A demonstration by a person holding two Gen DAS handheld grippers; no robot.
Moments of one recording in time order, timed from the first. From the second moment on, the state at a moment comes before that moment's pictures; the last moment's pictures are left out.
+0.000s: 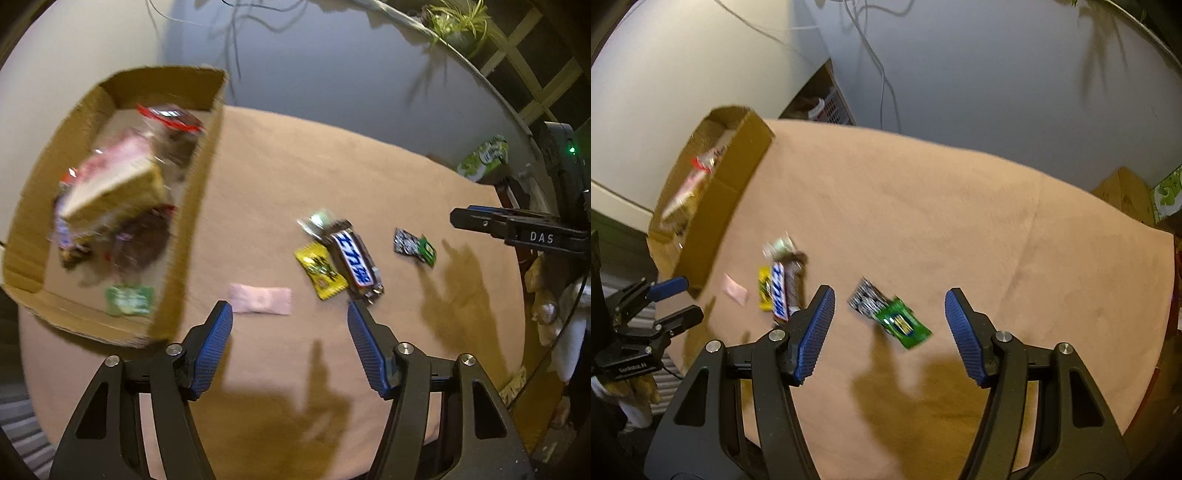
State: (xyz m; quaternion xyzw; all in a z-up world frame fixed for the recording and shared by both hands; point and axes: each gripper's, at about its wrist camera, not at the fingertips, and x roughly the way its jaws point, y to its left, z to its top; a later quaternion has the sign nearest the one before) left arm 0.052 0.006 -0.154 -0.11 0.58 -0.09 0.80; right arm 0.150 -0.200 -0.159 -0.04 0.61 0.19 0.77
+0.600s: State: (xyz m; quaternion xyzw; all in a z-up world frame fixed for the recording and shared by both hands) left arm 0.094 -0.057 -0.189 -0.09 0.62 -0.13 0.77; right arm 0.148 -0.188 -0.208 -0.12 0.63 0.22 0.74
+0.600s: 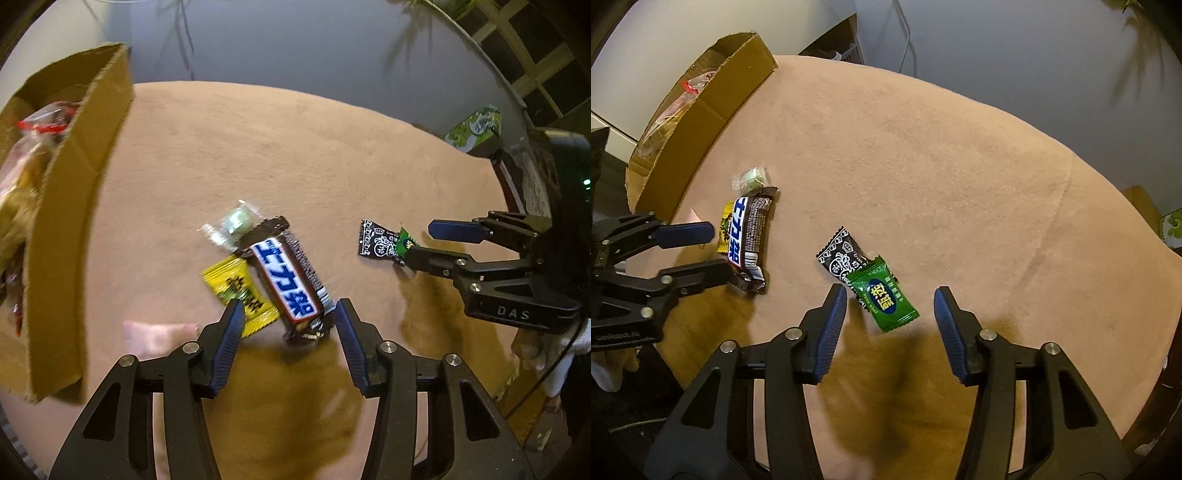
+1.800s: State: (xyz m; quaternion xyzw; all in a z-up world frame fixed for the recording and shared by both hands) left arm 0.107 -0.095 -0.199 0.00 0.61 -0.16 0.78; right arm 0.142 -0.191 -0.216 -0.11 0.64 0.22 0.73
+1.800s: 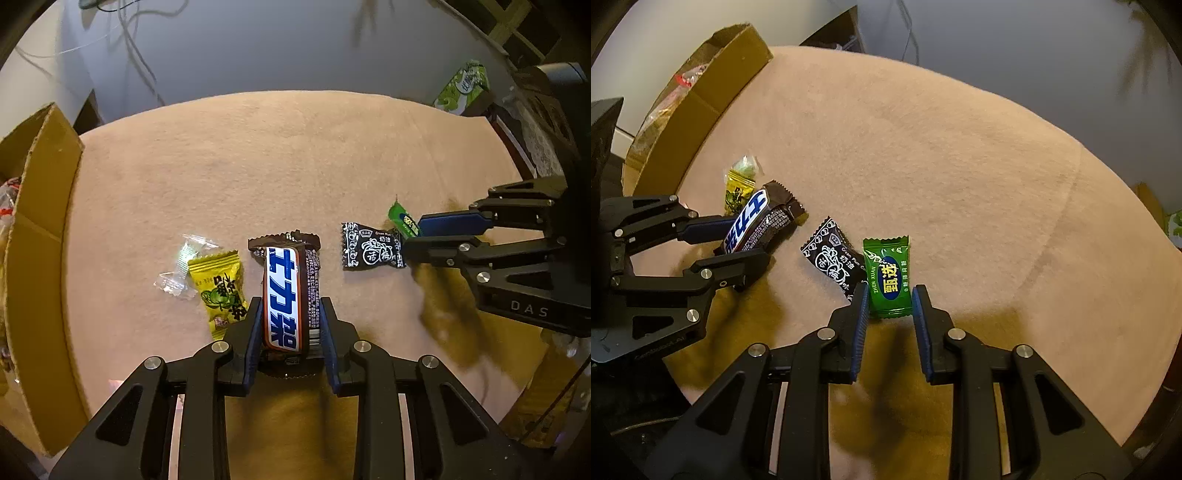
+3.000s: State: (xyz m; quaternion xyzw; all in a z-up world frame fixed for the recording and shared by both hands) left arm 0.065 0.054 -0.124 -0.11 0.54 -0.05 0.83; right arm 0.137 -0.089 -0.121 -0.16 0.56 0.31 0.75
